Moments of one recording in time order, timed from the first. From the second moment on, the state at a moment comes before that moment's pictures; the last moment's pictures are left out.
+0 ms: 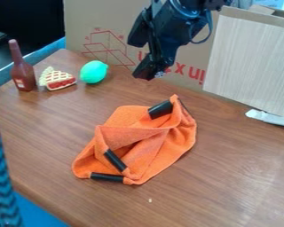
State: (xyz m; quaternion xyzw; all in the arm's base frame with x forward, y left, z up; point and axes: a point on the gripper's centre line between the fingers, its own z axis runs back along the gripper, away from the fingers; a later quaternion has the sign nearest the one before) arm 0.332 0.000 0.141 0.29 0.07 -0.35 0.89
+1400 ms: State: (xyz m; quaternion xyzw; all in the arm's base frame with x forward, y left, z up) arm 0.308 0.086 0.119 0.12 -0.02 -0.29 0.95
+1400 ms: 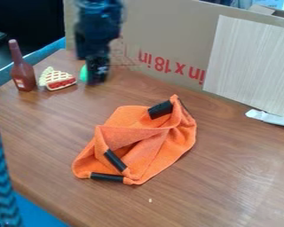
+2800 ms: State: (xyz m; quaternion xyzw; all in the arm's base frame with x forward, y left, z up) arm 0.320 0.028 0.029 0.03 0.03 -0.36 0.93
